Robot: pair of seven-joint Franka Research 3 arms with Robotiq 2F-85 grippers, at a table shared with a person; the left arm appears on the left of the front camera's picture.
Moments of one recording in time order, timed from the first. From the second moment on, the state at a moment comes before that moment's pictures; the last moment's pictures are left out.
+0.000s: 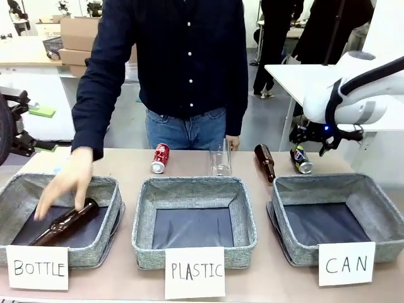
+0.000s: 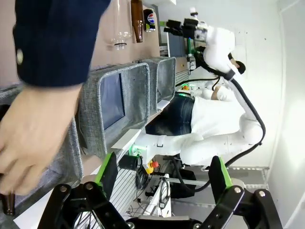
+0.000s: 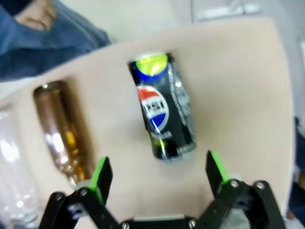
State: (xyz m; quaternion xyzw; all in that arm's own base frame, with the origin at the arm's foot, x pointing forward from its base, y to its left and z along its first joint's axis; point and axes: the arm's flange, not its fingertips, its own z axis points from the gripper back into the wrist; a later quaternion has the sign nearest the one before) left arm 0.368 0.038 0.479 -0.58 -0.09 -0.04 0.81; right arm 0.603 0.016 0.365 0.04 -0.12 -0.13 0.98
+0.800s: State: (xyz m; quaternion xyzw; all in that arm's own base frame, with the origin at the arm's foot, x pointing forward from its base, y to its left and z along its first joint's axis) left arm 0.368 0.038 0.479 -0.58 -0.09 -0.04 0.80; right arm 0.681 0.012 0.304 0.01 -0.08 -0.09 0.99
